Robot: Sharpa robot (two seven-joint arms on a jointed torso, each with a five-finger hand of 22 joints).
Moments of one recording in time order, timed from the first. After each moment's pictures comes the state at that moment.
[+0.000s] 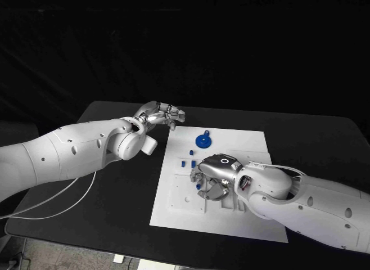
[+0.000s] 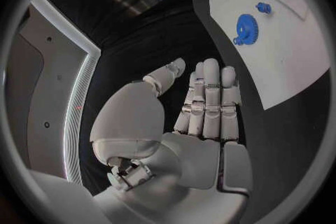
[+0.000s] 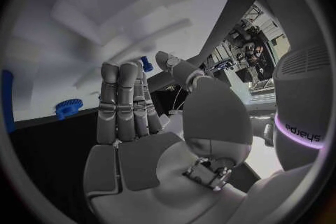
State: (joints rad) left arm 1.27 -0.78 -0.10 1.27 -0.27 -0.23 0.28; left_hand 1.10 -0.11 0.59 -0.19 0.08 0.87 0.16 0.27 0.57 1.22 0.09 0.07 0.27 1.08 -0.02 0.98 0.46 0.05 0.88 -0.11 0.73 1.27; right arm 1.15 -0.58 -0.14 1.52 -1.72 -0.23 -0.03; right_hand 1.08 -0.28 0.68 -0.23 0.28 0.90 0.17 0.30 0.46 1.21 0.06 0.06 0.37 1.27 -0.03 0.77 0.88 0.23 1.20 0.02 0.61 1.31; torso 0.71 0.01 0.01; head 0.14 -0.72
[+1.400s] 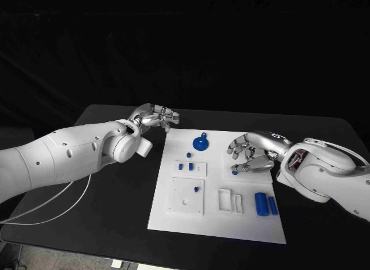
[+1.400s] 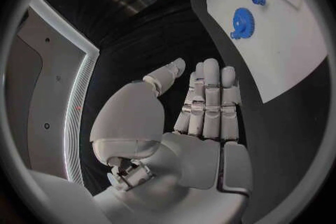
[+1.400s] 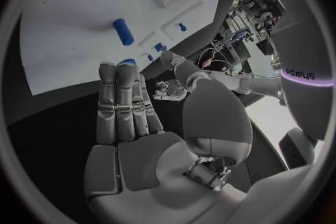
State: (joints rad) left arm 1.27 -0.78 -0.10 1.25 -0.27 -0.23 0.28; left_hand 1.10 -0.11 0.59 -0.19 0.08 0.87 0.16 0.27 0.57 1.22 0.09 0.07 0.27 1.08 -0.02 0.98 0.46 0.05 0.88 -0.11 0.73 1.27; right arm 1.22 -0.85 -0.05 1.58 -1.46 -0.23 0.01; right_hand 1.06 -0.26 0.54 -0.23 0.38 0.86 0.18 0.29 0.46 1.15 0.09 0.07 0.35 1.27 -0.02 0.82 0.87 0.20 1.21 0.00 0.61 1.31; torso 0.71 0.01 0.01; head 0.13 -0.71
